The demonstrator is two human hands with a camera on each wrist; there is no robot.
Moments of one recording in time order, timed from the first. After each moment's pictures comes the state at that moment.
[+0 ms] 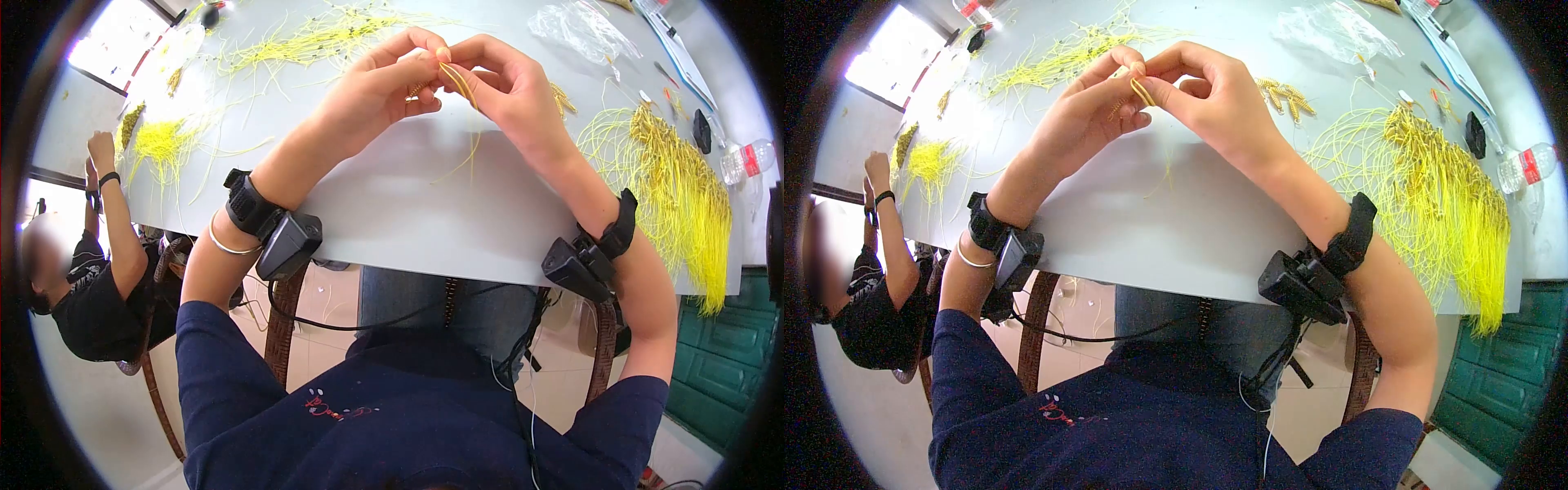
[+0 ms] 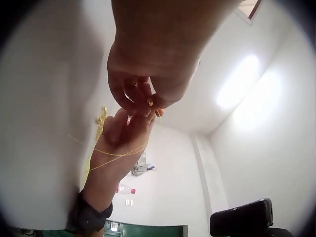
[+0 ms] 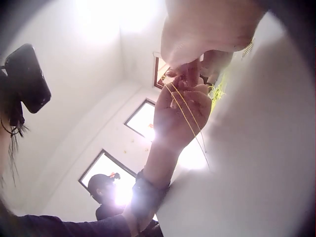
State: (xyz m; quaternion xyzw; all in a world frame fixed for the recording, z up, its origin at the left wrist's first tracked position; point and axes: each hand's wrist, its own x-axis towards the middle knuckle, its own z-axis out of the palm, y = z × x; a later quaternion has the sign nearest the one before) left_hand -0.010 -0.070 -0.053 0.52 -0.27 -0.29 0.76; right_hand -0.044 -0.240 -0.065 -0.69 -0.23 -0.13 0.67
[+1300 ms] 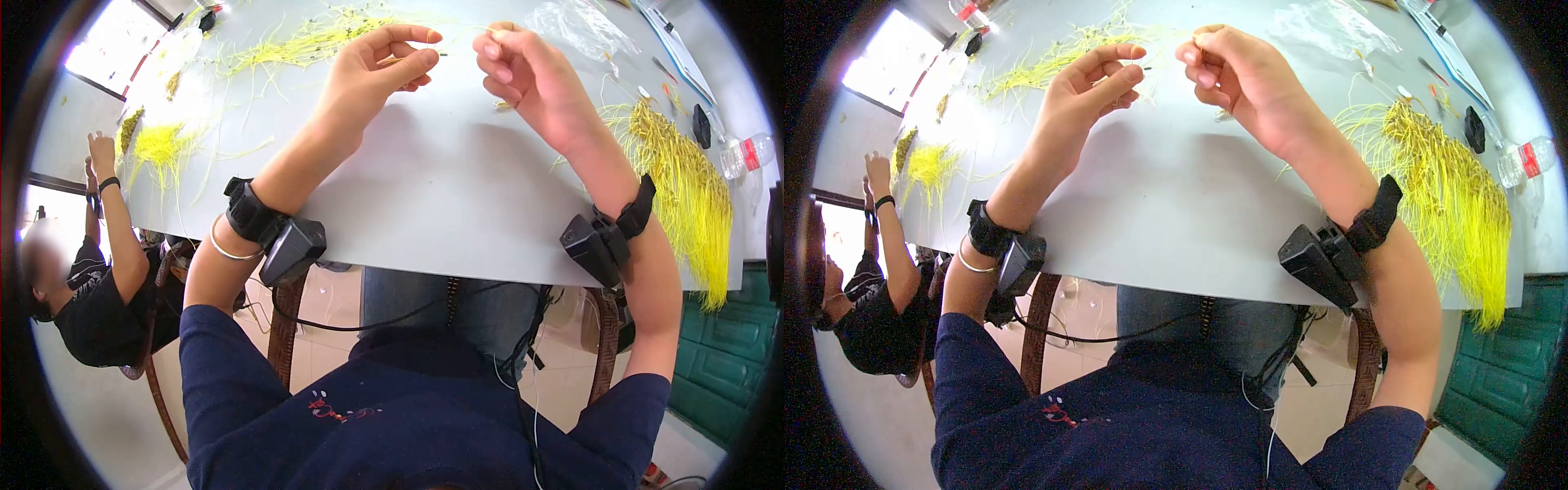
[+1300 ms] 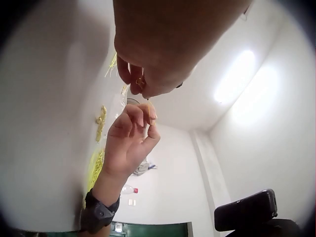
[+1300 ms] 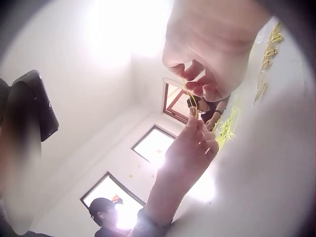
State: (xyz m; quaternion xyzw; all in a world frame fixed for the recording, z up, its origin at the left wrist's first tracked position) left_hand -0.013 -0.072 -0.053 0.72 -0.24 -0.06 0.65; right_hand -0.036 -0.270 -0.046 -0.52 -0.14 0.07 0.84
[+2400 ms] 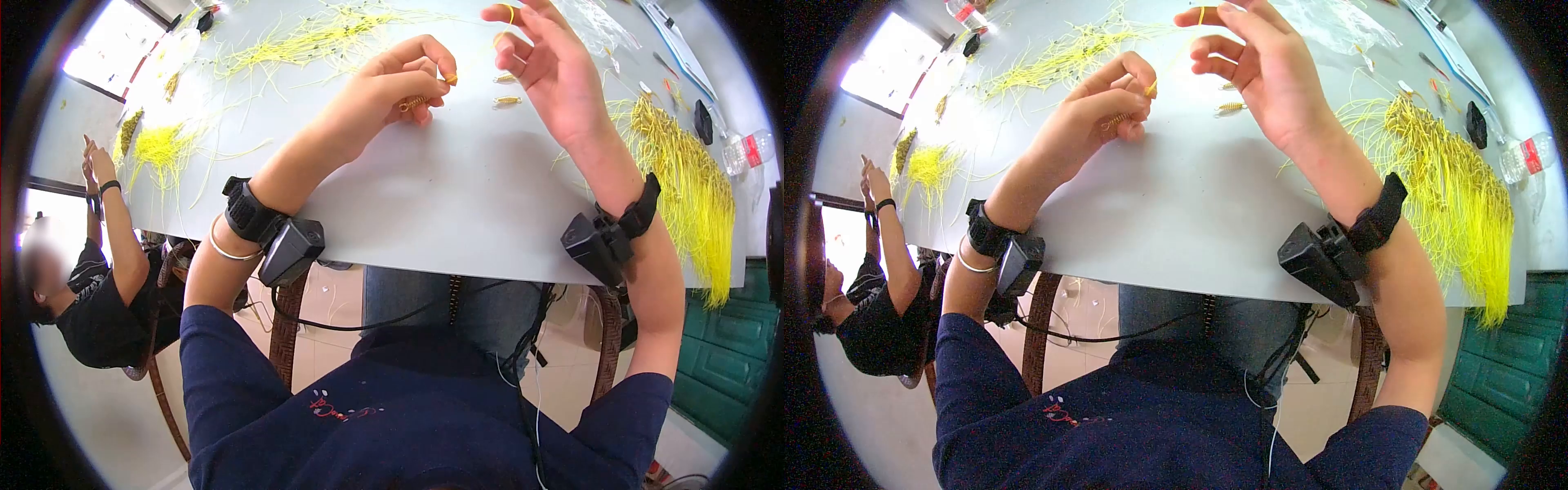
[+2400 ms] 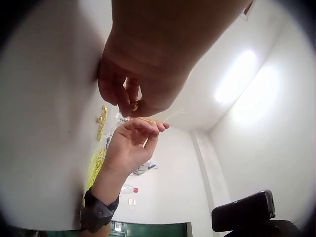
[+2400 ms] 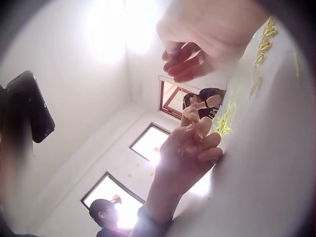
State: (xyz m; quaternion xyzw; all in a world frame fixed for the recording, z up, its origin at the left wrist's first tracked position) left_hand -0.021 -0.076 -0.047 0.67 -0.26 -0.24 0.65; right_hand -0.040 -0.275 -0.037 -0.48 -0.12 -0.03 0.87
